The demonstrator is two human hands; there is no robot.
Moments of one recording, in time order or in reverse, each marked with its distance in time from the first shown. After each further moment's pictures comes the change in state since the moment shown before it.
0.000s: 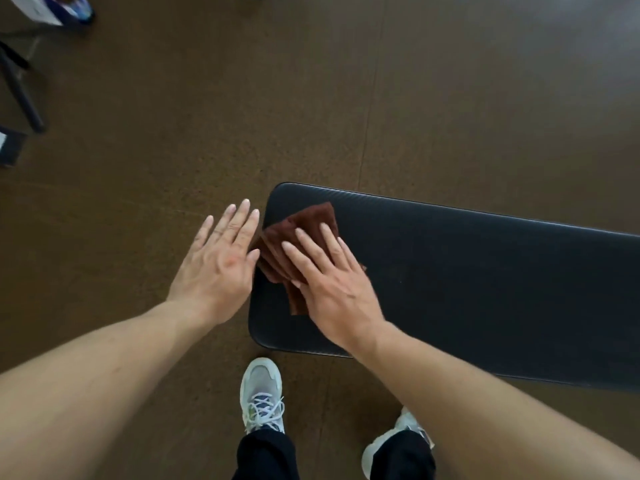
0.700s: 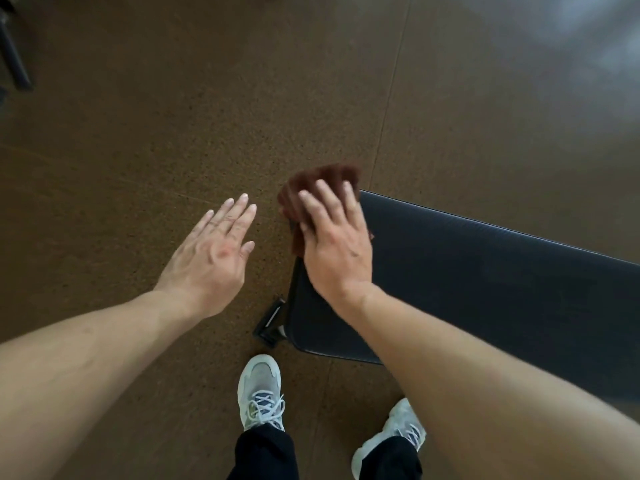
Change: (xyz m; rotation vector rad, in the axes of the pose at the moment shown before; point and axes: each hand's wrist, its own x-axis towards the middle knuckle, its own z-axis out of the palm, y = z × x) left_hand -0.006 -0.081 0.003 -0.190 -0.010 0.015; right_hand 0.095 -0.052 0.010 0.100 0.185 0.268
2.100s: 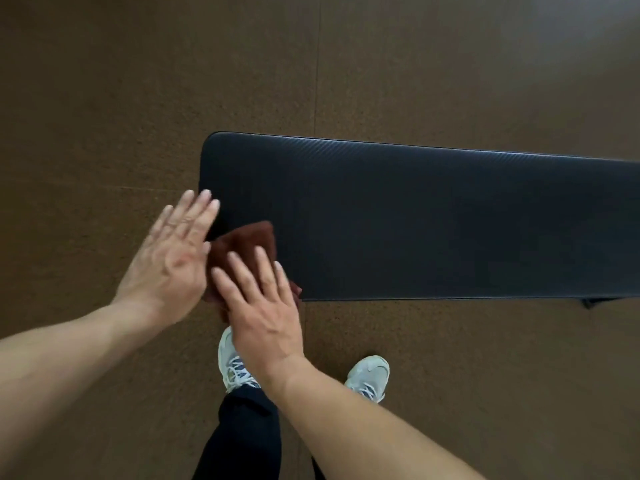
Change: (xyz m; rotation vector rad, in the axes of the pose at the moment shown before) left_hand -0.038 0.095 0.040 0.122 0.028 0.160; right_hand -0.181 0.012 0.007 -0.013 -0.148 -0.063
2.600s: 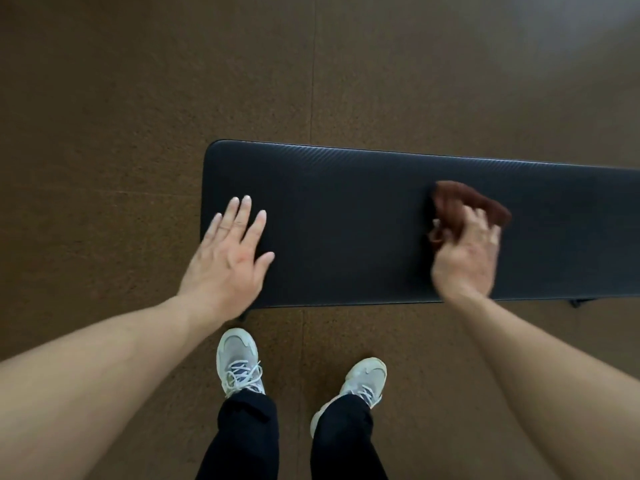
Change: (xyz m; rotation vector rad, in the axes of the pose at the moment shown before) left_hand 0.028 0.043 0.026 0.044 -0.094 -0.001; right_hand -0.018 0.232 -0.121 0.095 0.344 0.957
